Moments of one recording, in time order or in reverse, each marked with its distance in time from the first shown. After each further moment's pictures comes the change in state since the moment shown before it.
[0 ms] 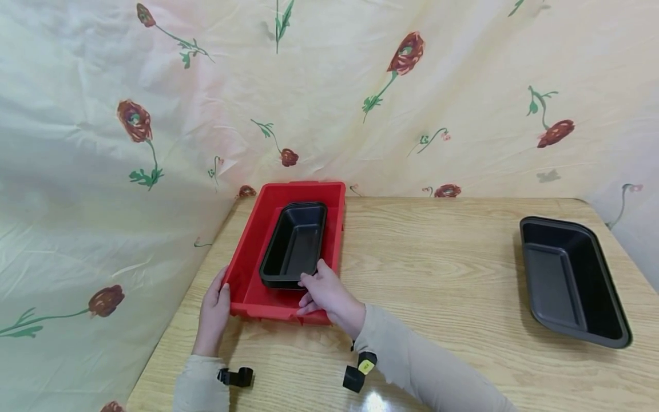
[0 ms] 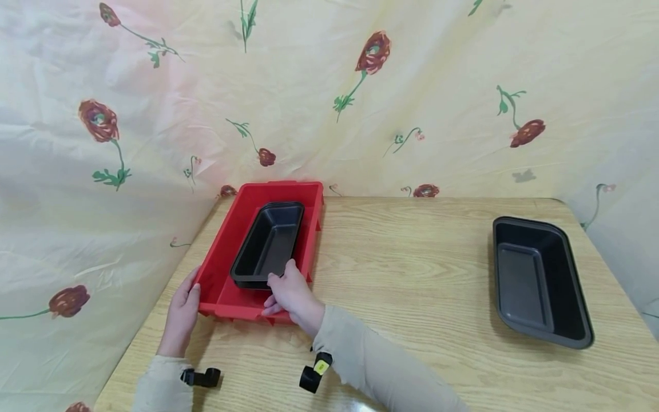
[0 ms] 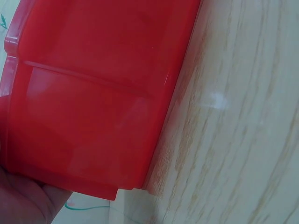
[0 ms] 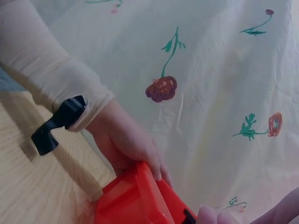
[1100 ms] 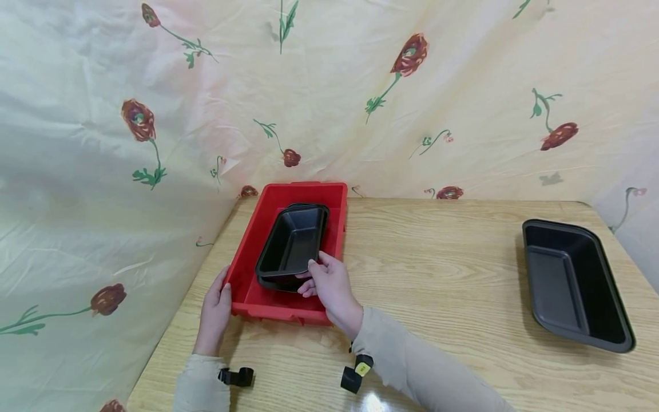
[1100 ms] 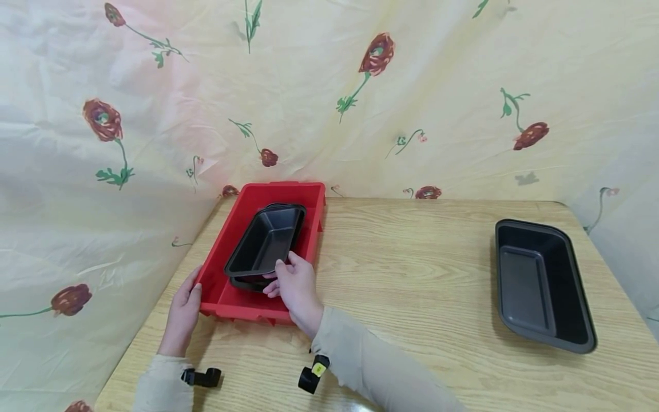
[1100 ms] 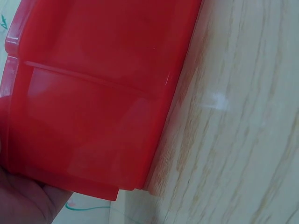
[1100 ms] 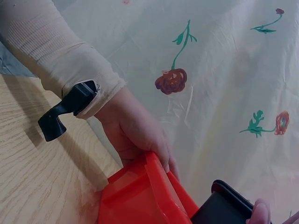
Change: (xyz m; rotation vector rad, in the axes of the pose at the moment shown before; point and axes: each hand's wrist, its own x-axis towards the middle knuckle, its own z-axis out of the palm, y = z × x) left_hand -0.001 0.001 0.000 -0.004 0.006 0.000; right_hand 0.007 0.002 -0.001 0.139 0.117 -0.244
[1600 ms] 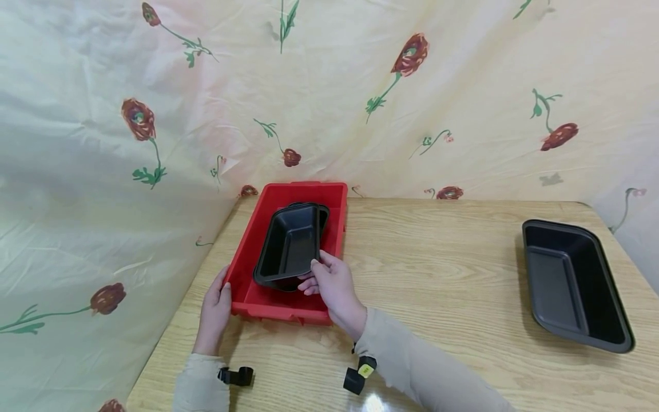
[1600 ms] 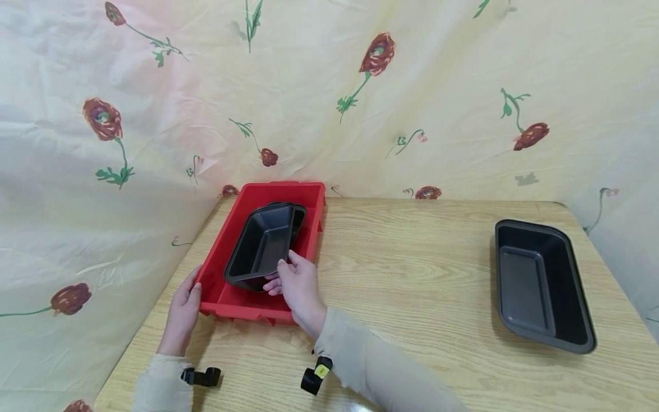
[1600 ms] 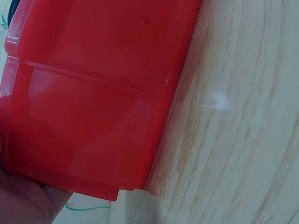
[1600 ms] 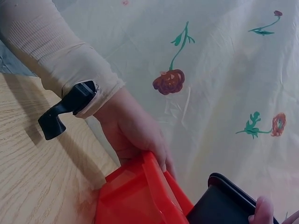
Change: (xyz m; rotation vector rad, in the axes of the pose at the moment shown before) left_hand 0.002 -0.001 0.000 -0.003 -0.005 0.009; right_hand -0.002 -0.002 -0.003 0.018 -0.006 -0.032
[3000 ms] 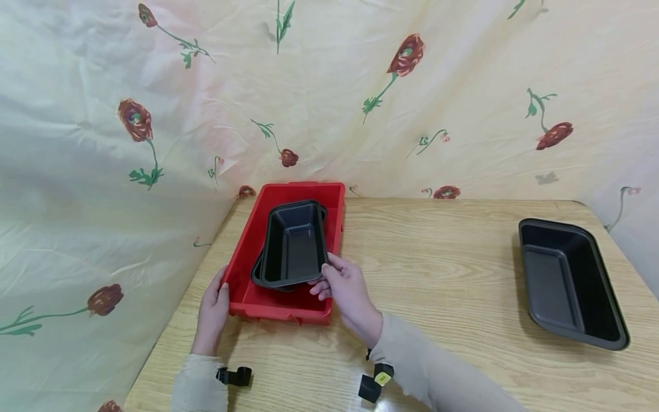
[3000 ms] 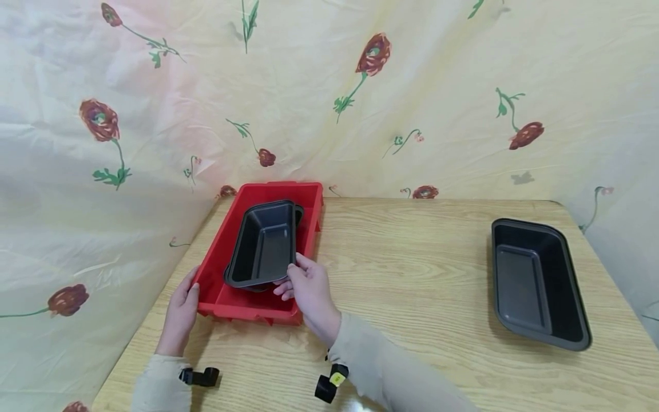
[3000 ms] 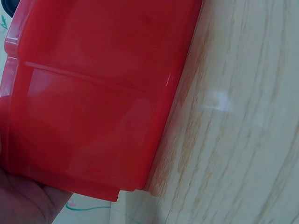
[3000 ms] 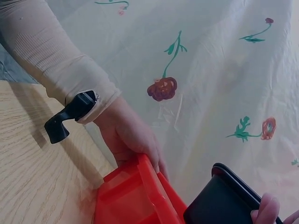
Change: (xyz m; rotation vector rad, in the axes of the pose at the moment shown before) left_hand -0.001 0.001 -0.001 0.018 -0.010 -0.038; right_hand -0.015 -0.009 -0.021 0.025 0.019 0.020
